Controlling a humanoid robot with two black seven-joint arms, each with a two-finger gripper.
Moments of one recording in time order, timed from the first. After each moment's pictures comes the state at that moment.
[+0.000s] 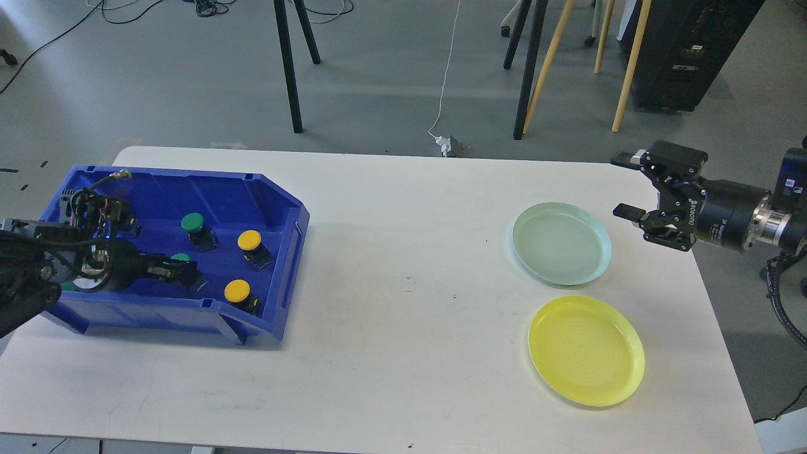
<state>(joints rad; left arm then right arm) -0.81 0.76 -0.17 -0.88 1.66 -0.39 -0.25 0.90 -0.97 0.13 1.21 -0.37 0.49 0.32</state>
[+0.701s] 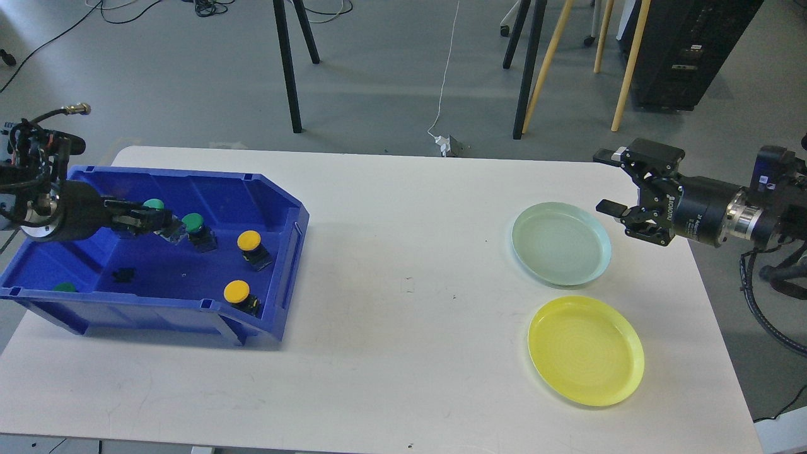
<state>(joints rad) -0.97 1.02 -0.25 -1.17 1.64 -0.49 -0.27 0.91 -0.86 0.14 1.13 -0.38 0.48 0.31</state>
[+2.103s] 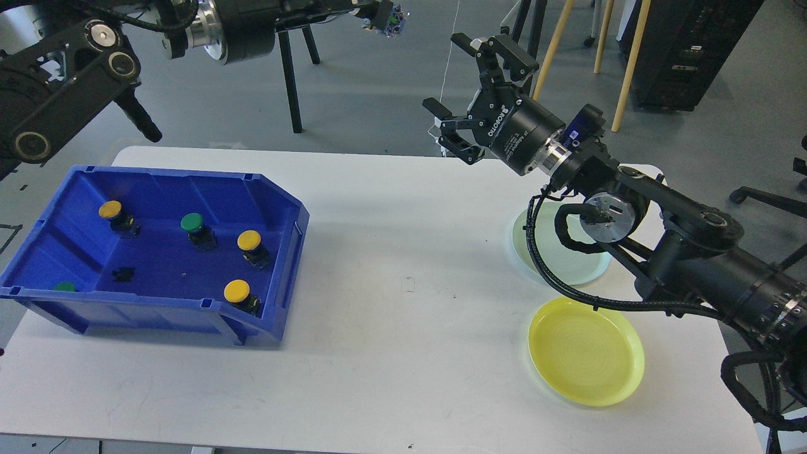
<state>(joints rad) -1.21 0.49 -0.61 -1.07 1.29 -0.49 -0.18 0.89 -0.21 0.56 1.00 -0.20 0.33 0.30</state>
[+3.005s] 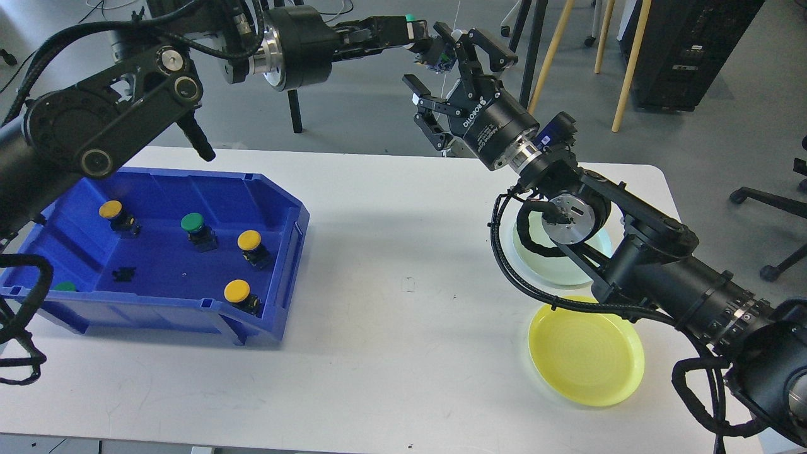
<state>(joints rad) -1.20 0.40 -0.59 -1.07 1.30 -0.49 -0.16 0.87 -0.10 0.66 0.96 -0.20 0.27 0.33</state>
